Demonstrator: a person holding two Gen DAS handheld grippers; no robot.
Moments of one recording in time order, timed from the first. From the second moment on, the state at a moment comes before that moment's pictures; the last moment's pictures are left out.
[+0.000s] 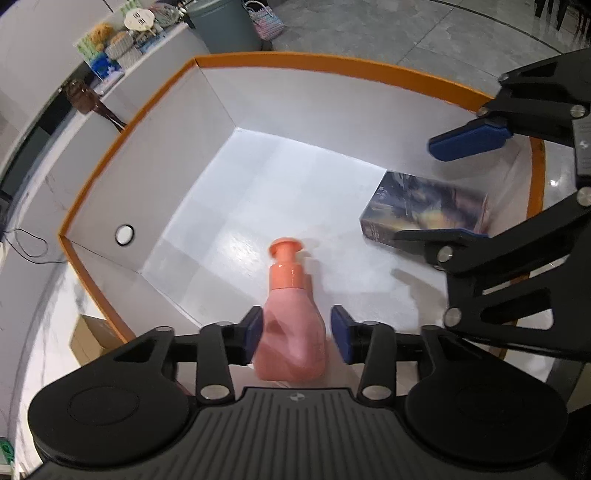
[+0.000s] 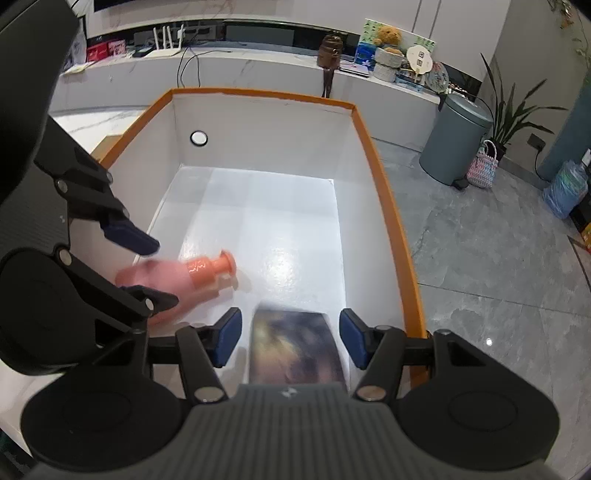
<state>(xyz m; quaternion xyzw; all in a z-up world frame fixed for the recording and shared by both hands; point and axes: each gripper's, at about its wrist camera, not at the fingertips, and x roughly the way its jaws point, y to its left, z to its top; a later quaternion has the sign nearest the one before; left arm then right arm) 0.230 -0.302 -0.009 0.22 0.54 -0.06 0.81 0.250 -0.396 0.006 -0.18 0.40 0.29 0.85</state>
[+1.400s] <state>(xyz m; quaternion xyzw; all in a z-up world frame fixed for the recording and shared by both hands) 0.050 -0.152 0.060 -0.01 0.42 -0.03 0.91 0.128 -0.365 0.098 -0.17 0.29 0.29 0.89</state>
